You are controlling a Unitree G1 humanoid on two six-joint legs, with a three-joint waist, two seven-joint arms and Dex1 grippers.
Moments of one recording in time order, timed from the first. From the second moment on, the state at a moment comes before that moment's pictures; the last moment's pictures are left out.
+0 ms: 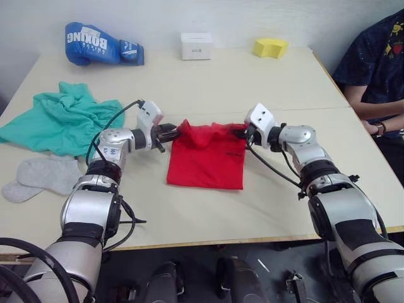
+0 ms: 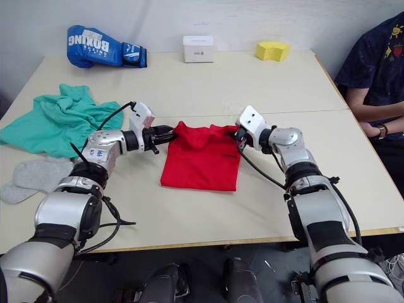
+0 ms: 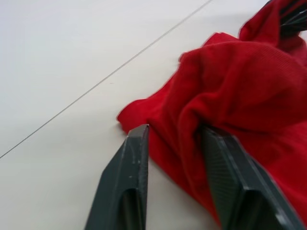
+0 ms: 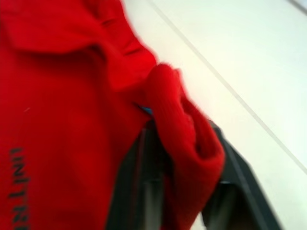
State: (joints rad) left arm -1.11 0.42 0.00 1.19 -0.11 -0.05 -0.82; right arm -1.14 -0.39 0.12 1.22 -0.04 -0.30 0.80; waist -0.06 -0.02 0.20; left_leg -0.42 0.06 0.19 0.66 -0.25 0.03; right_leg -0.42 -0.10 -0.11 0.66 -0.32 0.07
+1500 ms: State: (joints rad) left arm -0.58 0.55 -0.18 0.49 0.03 -0.32 -1.01; right arm -0.49 -0.48 0.24 0.41 -0.01 -0.44 0.99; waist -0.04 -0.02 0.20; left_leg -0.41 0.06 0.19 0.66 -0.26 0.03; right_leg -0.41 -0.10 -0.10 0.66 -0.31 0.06
